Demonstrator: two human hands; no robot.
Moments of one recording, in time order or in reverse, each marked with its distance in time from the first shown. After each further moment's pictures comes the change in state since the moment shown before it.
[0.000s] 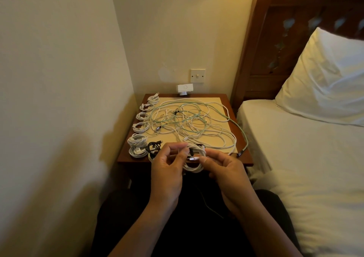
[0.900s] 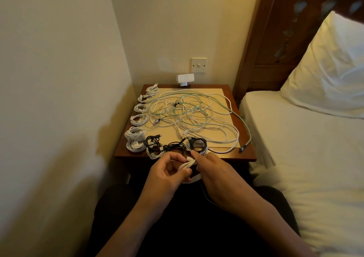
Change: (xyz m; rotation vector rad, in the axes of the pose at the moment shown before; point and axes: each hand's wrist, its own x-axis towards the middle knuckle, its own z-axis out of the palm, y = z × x) left_hand 0.003 -0.017 -0.034 0.100 -0.271 -0.227; right_hand 0.018 0.005 -0.007 -1.336 -0.333 -0.237
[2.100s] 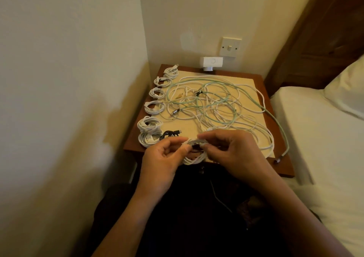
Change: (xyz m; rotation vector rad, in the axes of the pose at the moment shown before) left_hand 0.082 -0.020 -0.054 -0.017 0.247 0.063; right_hand 0.109 0.009 -0.004 0.369 0.189 -0.077
